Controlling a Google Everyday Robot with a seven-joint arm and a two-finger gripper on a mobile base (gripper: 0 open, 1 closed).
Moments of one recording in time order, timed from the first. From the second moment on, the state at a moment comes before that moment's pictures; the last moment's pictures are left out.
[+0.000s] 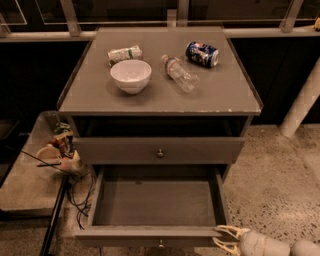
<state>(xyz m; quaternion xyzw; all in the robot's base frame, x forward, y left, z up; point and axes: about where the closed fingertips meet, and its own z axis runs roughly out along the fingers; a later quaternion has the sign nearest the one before) 0.391 -0.234 0.422 -0.55 0.65 0.15 0.50</state>
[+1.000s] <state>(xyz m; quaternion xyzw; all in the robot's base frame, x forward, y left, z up) 0.392 -0.233 0.423 -0.55 0.65 0.15 0.50</state>
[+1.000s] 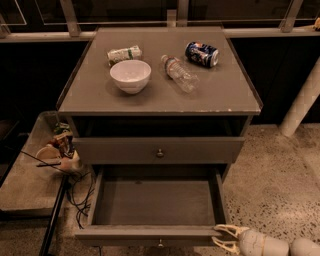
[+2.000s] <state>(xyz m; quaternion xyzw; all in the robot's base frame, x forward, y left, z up) 0.392 -0.233 0.423 -0.55 0.65 0.15 0.50</state>
